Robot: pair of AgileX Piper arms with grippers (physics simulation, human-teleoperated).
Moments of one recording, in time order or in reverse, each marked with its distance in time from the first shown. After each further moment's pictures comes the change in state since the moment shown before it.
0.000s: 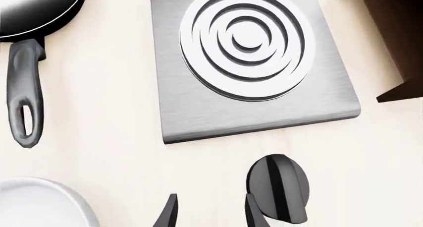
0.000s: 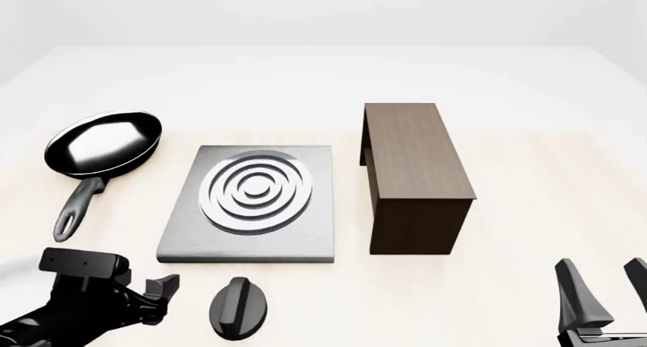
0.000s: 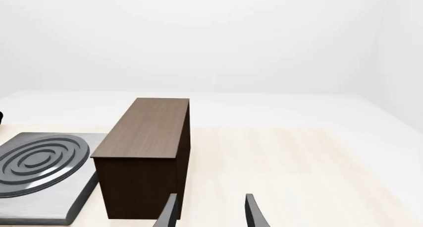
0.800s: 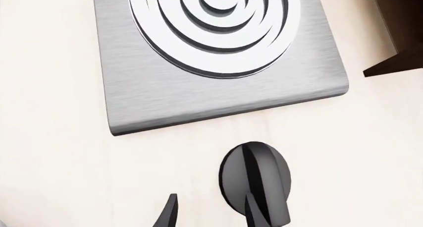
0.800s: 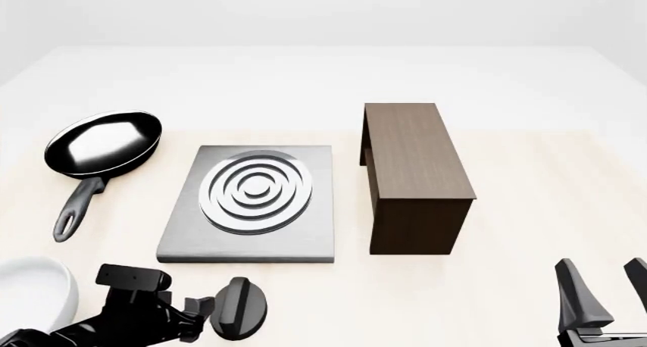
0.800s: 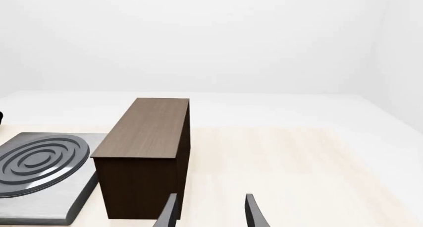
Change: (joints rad) left arm -0.164 0.308 0.069 -0.277 -0.144; right arm 0.000 0.000 0.000 0.000 0.000
